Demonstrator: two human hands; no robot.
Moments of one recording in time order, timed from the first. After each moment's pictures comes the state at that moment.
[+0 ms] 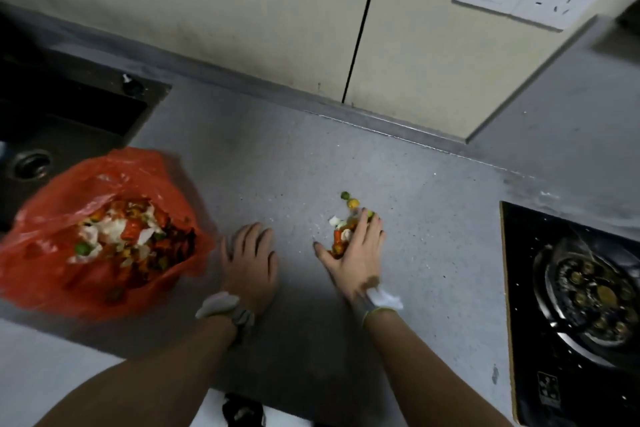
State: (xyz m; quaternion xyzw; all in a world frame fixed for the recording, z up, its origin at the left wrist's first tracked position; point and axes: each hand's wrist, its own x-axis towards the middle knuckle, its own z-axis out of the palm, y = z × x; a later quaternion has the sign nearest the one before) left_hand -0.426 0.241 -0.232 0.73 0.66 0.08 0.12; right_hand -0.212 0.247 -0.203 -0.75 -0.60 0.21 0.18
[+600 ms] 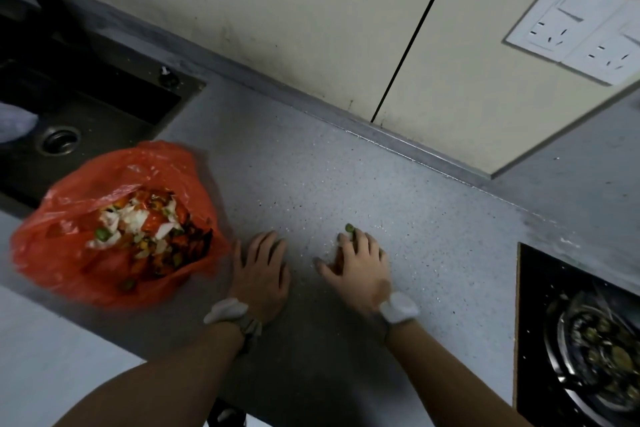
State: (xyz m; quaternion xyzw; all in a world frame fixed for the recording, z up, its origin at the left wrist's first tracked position) left_hand -0.424 0.239 -0.233 0.73 0.67 0.12 0.12; right_hand -0.217 0.272 -0.180 -0.66 -0.72 0.17 -0.07
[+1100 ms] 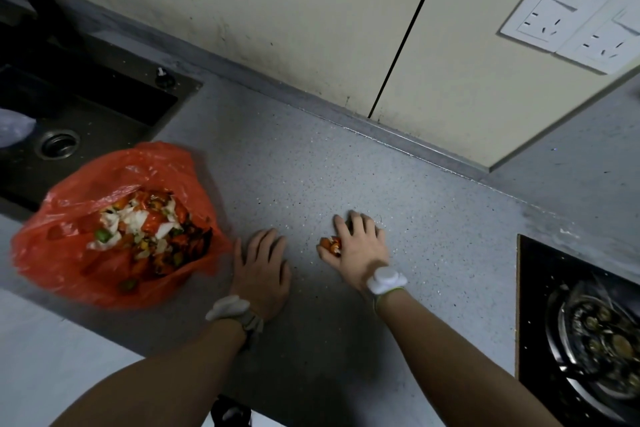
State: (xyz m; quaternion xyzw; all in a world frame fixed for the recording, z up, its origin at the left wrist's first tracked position) left_hand -0.423 0.238 -0.233 0.73 0.67 0.12 0.10; right_hand -0.215 0.300 -0.187 -0.62 -0.77 0.08 -0.07
